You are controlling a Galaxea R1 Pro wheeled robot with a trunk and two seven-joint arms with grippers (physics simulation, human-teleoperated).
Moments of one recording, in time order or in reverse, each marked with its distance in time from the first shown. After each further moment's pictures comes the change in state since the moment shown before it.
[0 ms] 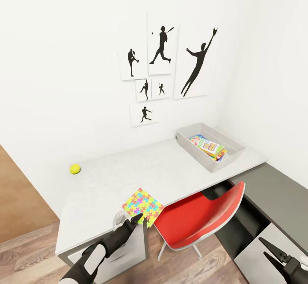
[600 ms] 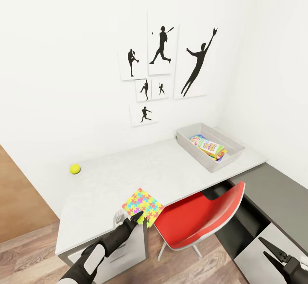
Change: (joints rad) left arm 0.000 0.004 -0.001 0.000 0.000 -0.001 -0.099; right arm 0.000 0.001 0.000 -0.004 -0.001 0.000 0.000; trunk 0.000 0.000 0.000
